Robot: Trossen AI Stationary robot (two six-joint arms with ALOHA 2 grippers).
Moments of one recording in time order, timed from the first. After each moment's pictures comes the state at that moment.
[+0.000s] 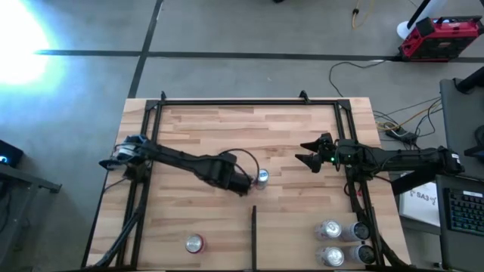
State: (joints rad) left arm -0.23 1.93 1.74 -1.32 -0.31 -1.34; right arm -0.14 0.50 0.11 0.11 0.13 0.63
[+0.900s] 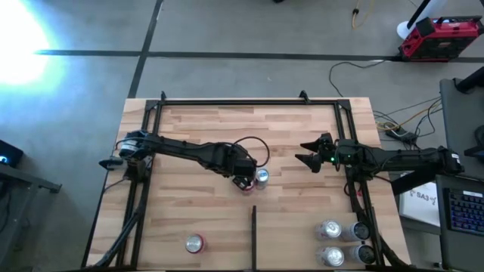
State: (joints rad) left arm -0.14 1.93 1.73 -1.19 -0.27 -0.95; right arm -0.14 0.50 0.11 0.11 0.13 0.63
